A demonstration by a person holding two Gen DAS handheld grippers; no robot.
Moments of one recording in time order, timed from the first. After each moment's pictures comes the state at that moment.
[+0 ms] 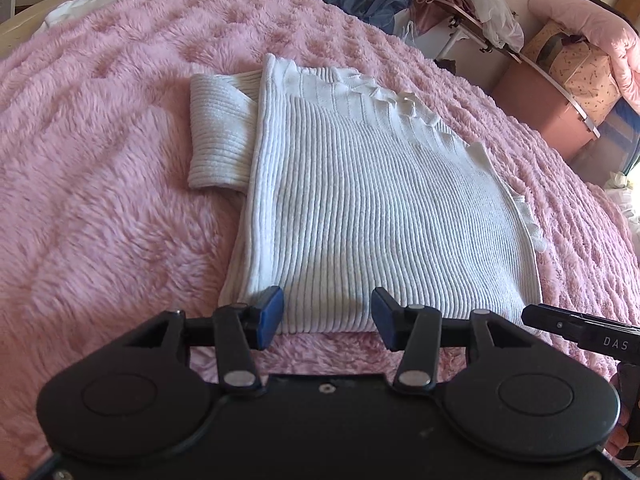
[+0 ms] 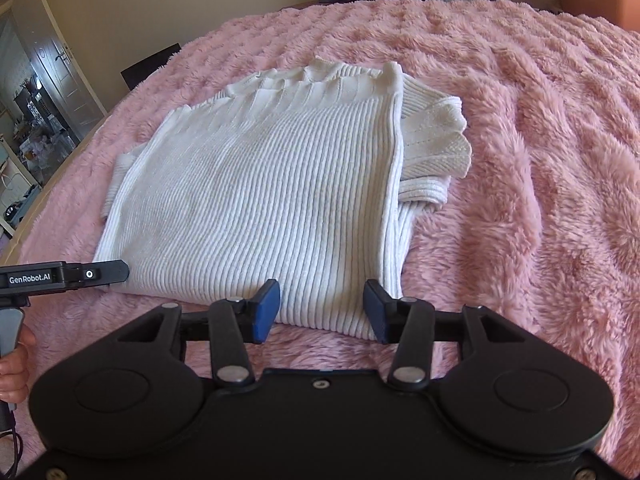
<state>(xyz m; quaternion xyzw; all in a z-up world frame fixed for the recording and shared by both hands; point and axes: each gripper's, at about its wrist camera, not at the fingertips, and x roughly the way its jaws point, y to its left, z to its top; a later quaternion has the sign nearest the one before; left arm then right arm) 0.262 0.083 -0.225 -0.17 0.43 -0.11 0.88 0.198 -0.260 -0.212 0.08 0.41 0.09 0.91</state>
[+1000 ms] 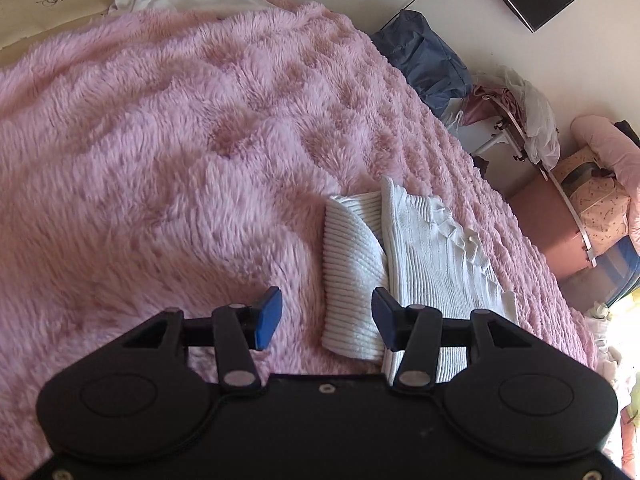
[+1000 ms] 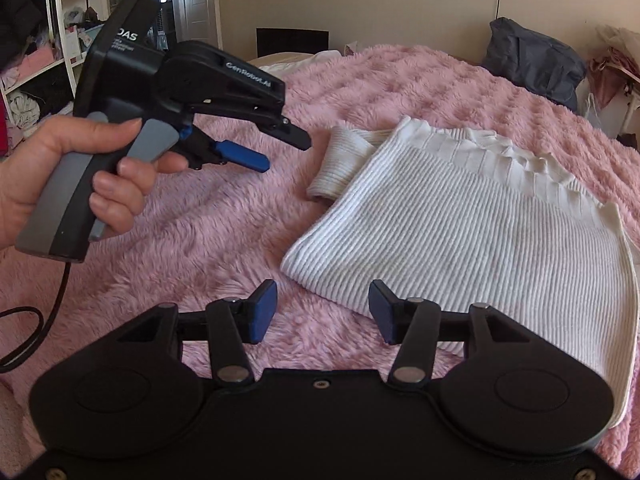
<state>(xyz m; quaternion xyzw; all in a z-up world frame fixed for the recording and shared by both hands) 0.322 0.218 -0.222 -0.33 0.38 -0.06 0.86 0.179 -0.050 -0.213 -0.12 0.34 0.22 0.91</state>
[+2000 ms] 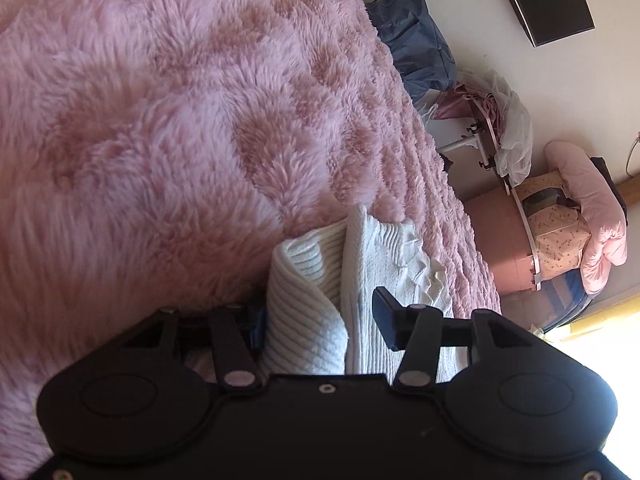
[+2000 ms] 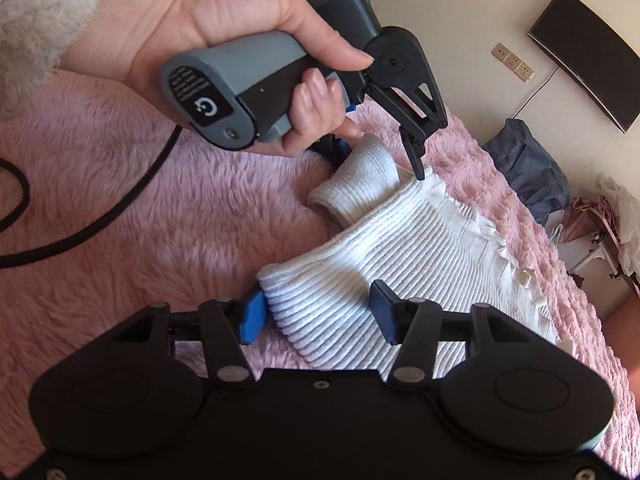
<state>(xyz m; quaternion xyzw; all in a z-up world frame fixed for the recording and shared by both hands) 0.436 0.203 -0.257 -0.43 0.40 -0.13 0.80 0.193 0.012 -0.252 -0.36 0.26 0.18 0.88</state>
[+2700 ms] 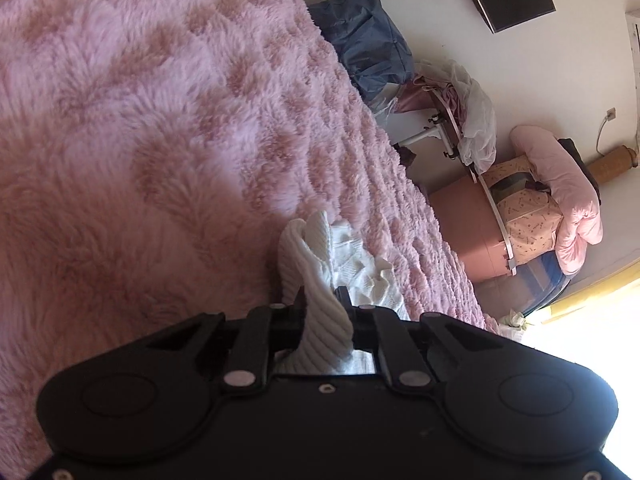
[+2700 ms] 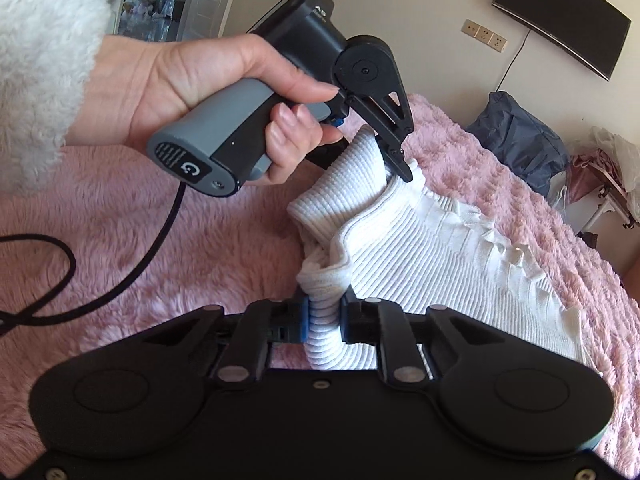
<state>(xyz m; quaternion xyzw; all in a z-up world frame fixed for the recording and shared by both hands) 0.447 0.174 -0.214 -0.42 0.38 -0.18 0.81 0.192 -0.018 -0.206 -0.25 0.26 0.18 0.92</state>
